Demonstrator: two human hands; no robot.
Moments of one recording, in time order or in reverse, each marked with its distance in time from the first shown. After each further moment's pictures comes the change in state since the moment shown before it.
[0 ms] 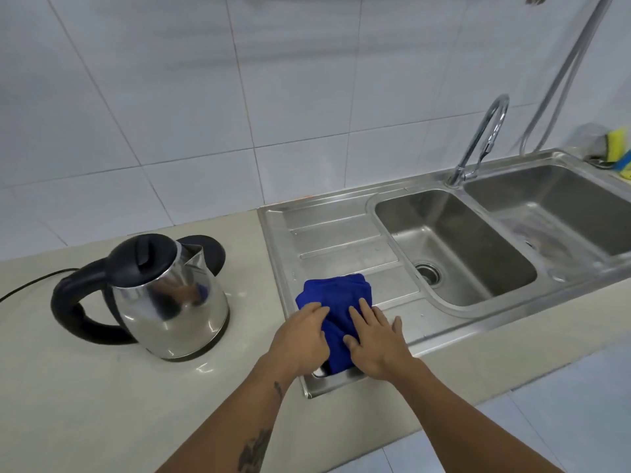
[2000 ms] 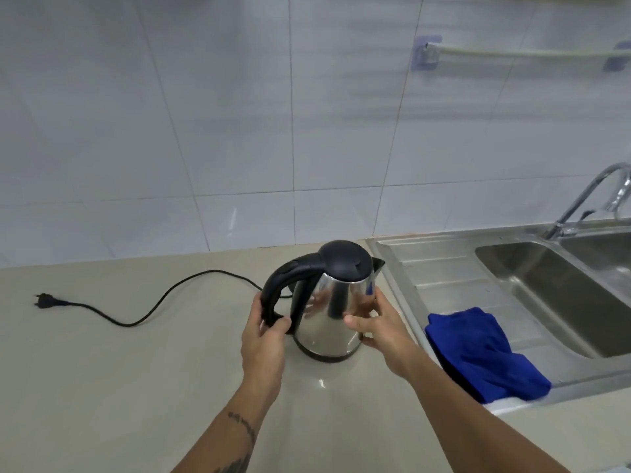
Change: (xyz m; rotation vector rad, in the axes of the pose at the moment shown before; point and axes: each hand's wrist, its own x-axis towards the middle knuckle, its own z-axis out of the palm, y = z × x) left_hand -0.141 -0.225 -0.135 -1.246 0.747 -0.213; right_hand -0.016 -0.280 -0.014 1.222 0.089 -0.152
